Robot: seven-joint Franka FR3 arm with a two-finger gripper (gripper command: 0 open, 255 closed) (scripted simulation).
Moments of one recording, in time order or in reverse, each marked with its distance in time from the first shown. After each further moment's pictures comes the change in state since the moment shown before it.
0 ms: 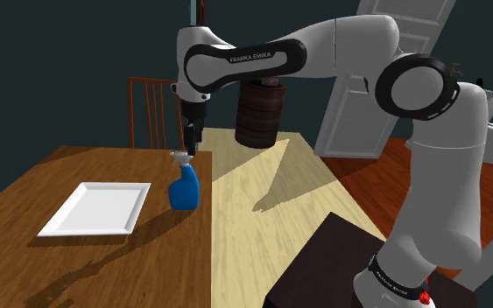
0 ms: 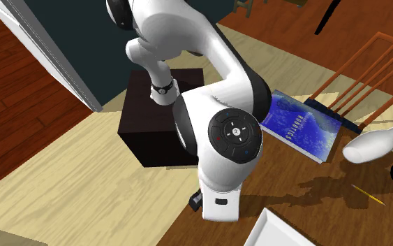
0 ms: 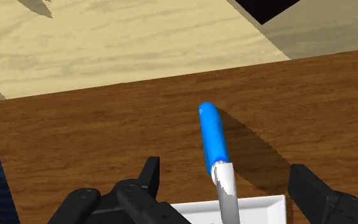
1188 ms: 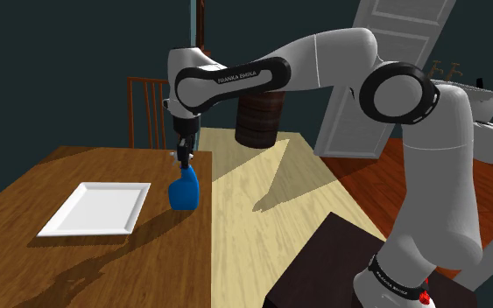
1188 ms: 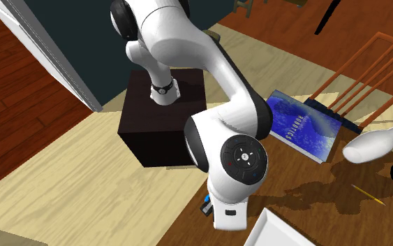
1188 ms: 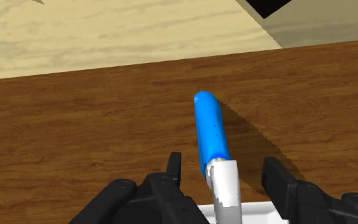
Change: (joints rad) arm 0.017 0.088 0.009 0.009 -0.010 0.076 -0.008
